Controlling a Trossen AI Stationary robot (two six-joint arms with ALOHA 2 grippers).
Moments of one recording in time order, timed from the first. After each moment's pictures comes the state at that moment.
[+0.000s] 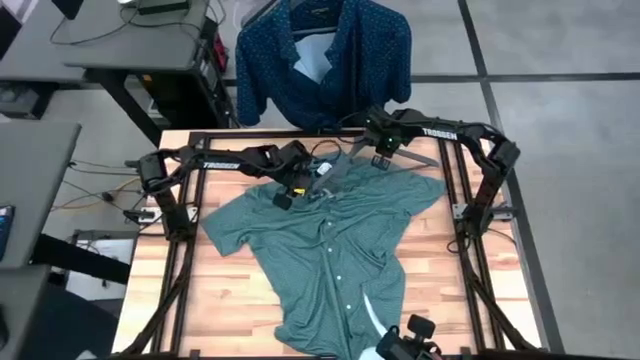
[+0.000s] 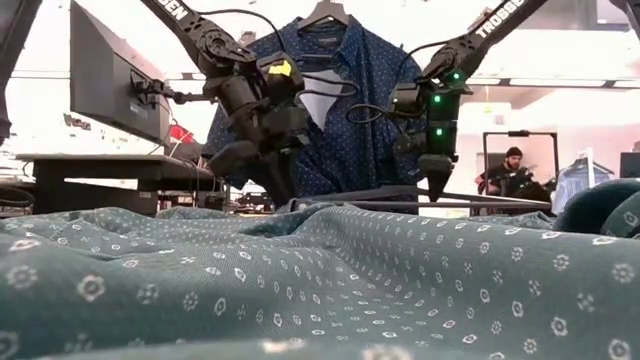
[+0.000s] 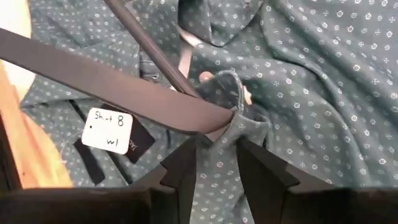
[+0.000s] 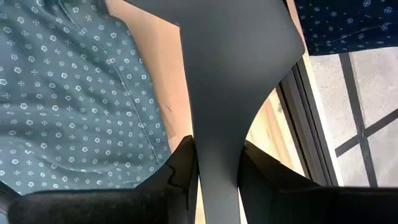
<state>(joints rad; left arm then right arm) 0.40 1.75 1.10 -0.34 0.12 0.94 -0.71 1.79 1.25 -0.76 0.24 -0.32</state>
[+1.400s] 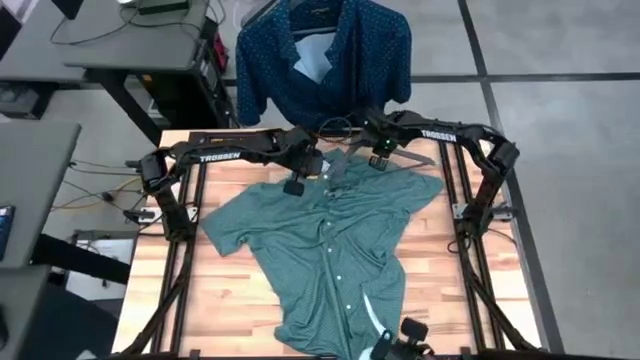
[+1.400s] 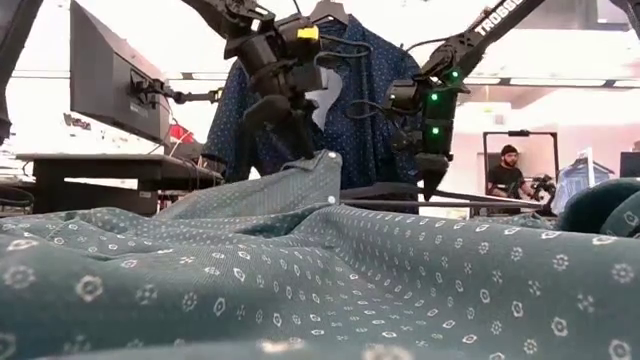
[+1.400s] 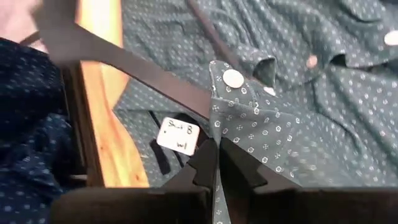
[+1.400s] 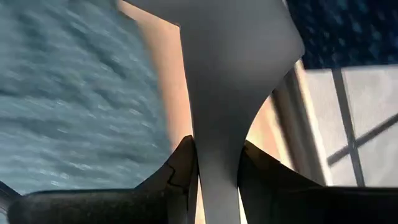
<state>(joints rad) 0.39 1.76 1.40 -0.56 0.03 0.77 -0.64 1.79 1.26 -0.72 0.24 -0.31</state>
